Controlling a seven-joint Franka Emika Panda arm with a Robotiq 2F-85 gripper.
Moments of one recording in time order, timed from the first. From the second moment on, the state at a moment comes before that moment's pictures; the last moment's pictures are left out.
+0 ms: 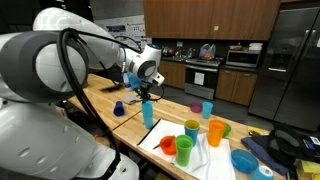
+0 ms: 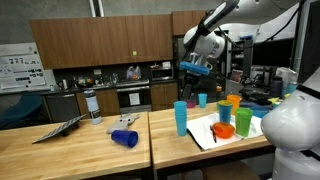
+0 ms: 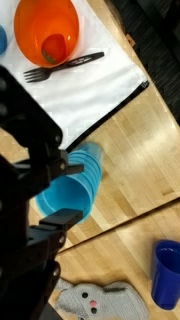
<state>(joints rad) 0.06 -0.44 0.14 -2.44 0.46 2.12 0.62</state>
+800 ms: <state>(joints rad) 0.06 -0.44 0.14 -2.44 0.46 2.12 0.62</state>
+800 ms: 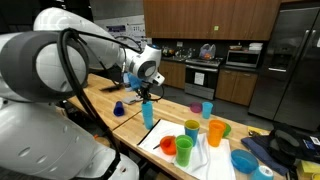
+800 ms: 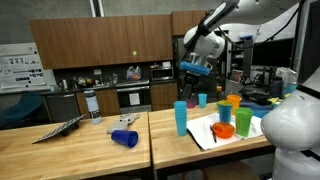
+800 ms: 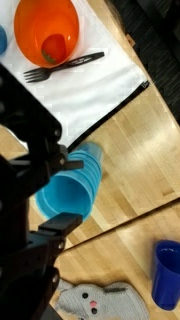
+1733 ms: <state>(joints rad) -0.10 -0.41 0.01 -2.33 0.43 2.20 0.67</state>
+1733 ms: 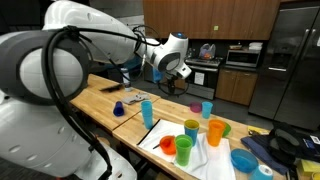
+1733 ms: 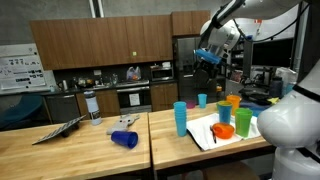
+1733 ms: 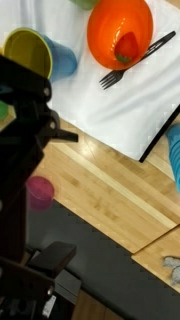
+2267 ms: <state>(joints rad) -0.09 -0.38 0.03 -2.34 0.34 2.20 0.65</state>
